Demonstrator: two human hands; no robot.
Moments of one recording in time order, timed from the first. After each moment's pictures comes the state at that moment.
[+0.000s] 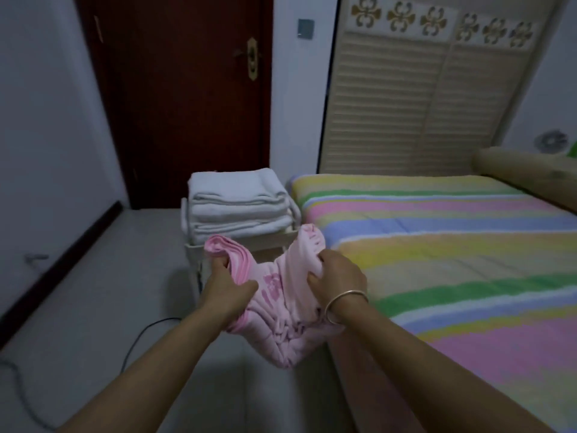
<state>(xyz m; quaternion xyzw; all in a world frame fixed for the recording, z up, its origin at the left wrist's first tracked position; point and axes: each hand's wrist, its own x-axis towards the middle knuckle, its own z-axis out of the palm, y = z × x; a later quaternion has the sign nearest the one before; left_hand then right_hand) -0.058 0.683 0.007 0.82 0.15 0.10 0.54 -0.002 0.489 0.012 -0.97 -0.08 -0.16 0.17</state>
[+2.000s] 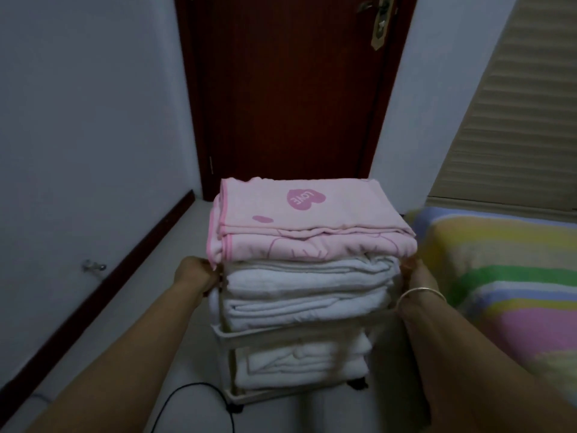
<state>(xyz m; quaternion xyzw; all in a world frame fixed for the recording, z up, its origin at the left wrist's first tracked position) 0.258 1.037 -0.057 0.73 0.38 0.12 0.56 0.394 0.693 -0.043 -0.60 0.24 0.06 0.76</state>
